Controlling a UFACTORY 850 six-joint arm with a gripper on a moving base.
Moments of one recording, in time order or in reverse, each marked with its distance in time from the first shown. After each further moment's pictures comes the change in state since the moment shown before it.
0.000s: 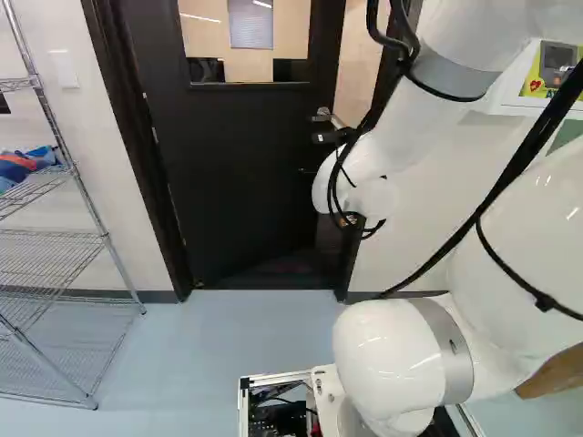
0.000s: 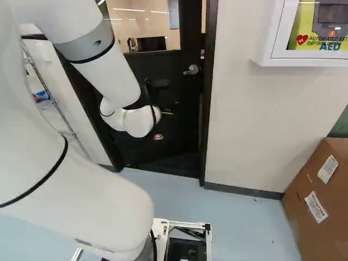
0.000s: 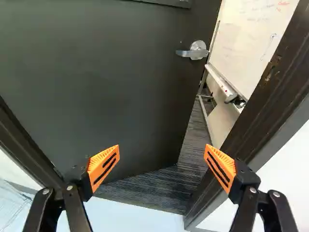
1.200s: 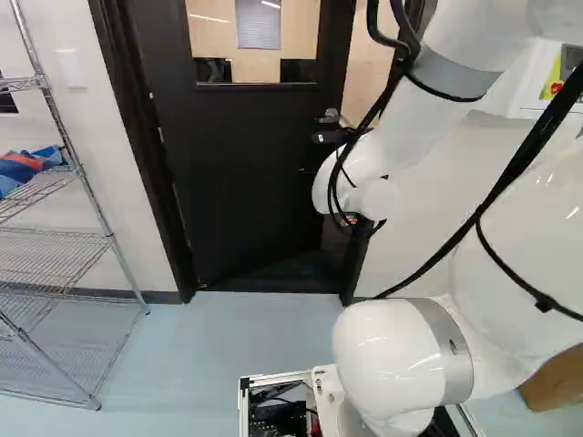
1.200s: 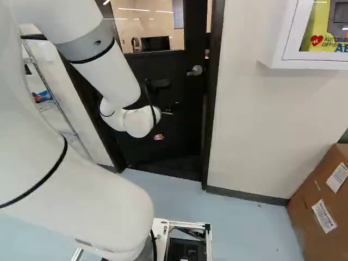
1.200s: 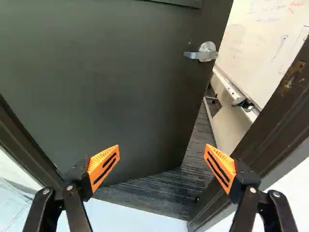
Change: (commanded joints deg) arm 0.0 0.0 0.0 0.0 0.0 0.0
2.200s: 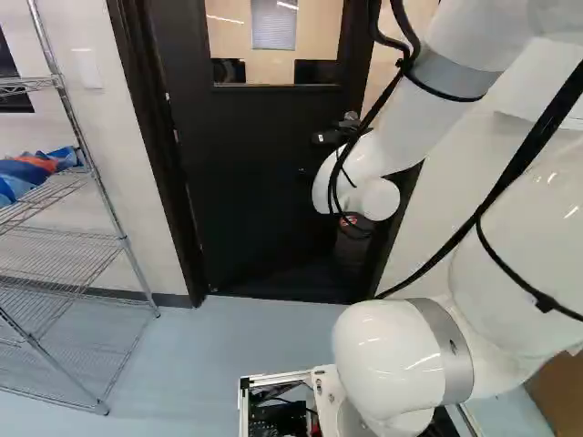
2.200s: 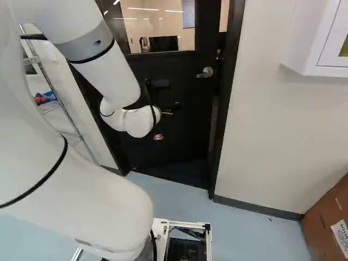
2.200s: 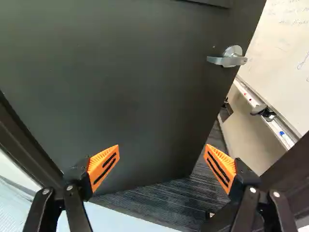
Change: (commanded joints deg) arm 0.0 0.0 0.0 0.0 0.0 0.0
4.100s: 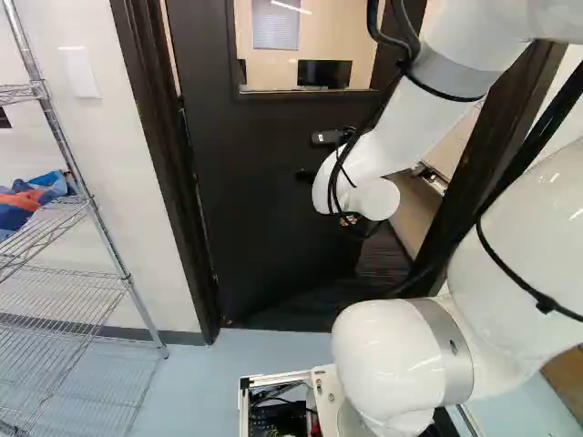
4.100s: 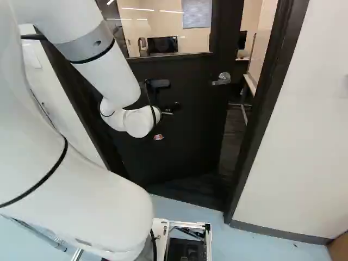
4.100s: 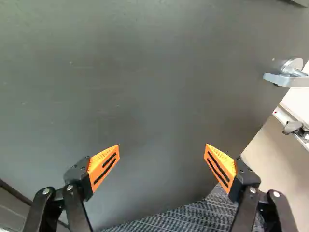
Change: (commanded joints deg) arm 0.0 0.0 0.0 0.0 0.0 0.0
